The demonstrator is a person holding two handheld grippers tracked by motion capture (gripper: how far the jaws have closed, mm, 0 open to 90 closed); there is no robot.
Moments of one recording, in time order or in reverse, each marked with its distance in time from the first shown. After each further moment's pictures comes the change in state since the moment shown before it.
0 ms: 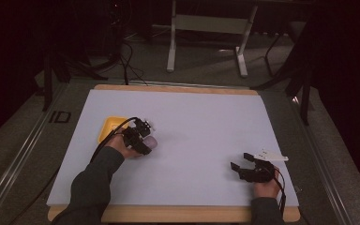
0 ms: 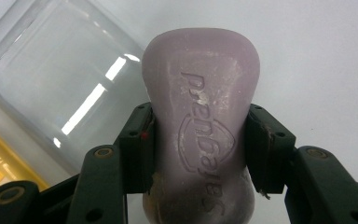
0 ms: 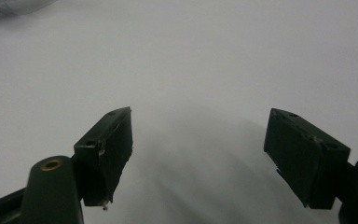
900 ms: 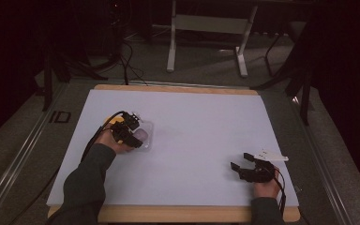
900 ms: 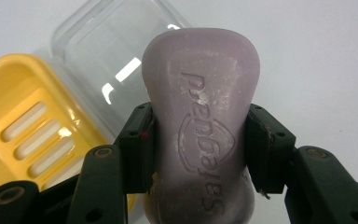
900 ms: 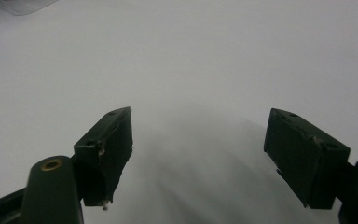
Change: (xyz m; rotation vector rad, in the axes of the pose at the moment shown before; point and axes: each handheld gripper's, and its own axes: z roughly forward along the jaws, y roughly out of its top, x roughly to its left) left arm 0.025 -0.015 -0.020 -0.046 0.048 -0.114; right arm 0.000 0.000 0.000 -0.002 0.000 0.000
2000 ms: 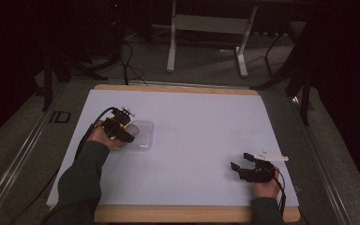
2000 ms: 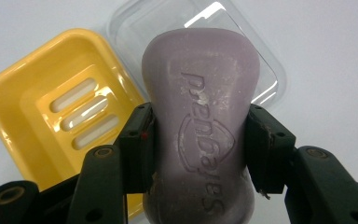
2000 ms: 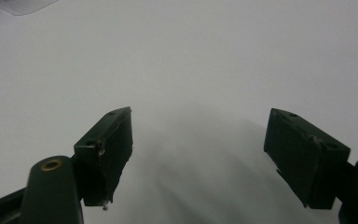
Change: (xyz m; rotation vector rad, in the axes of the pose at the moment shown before) left arm 0.024 -0.008 -0.008 -0.005 0.044 -0.099; right arm 0.000 0.000 0.000 0.001 -0.001 0.000
